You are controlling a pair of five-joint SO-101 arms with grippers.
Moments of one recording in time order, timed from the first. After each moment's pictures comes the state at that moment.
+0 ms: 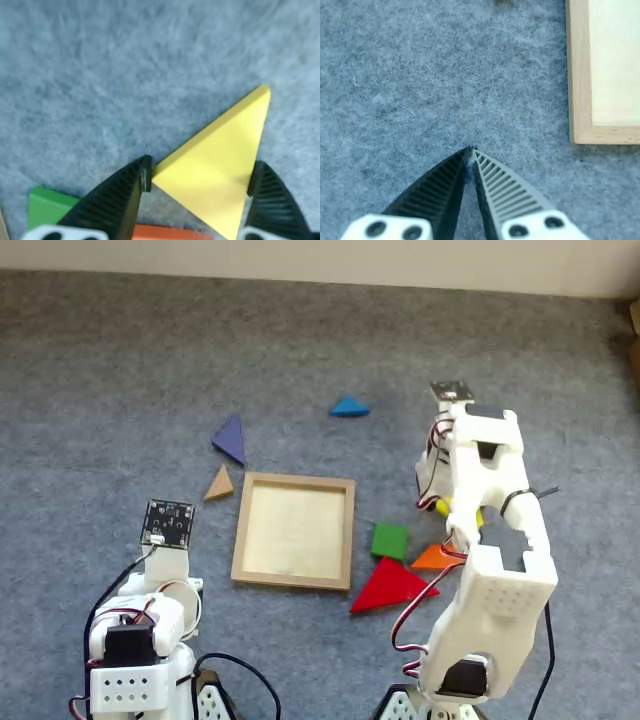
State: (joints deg) left arm -9.8 -101.5 96.0 76.1 -3.8; right arm 1.4 24.9 1.4 71.4 15.3
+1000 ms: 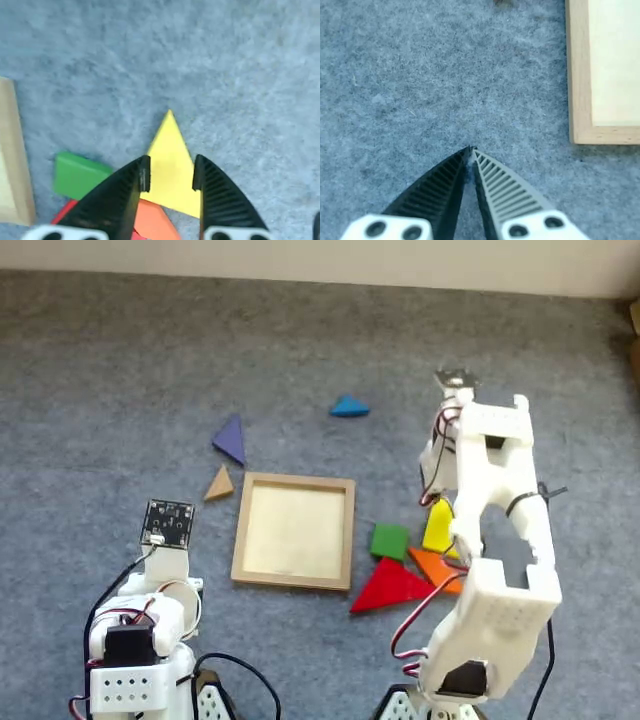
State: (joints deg) left arm -9.8 -101.5 96.0 76.1 -3.8; right arm 0.6 17.4 -2.8 81.2 15.4
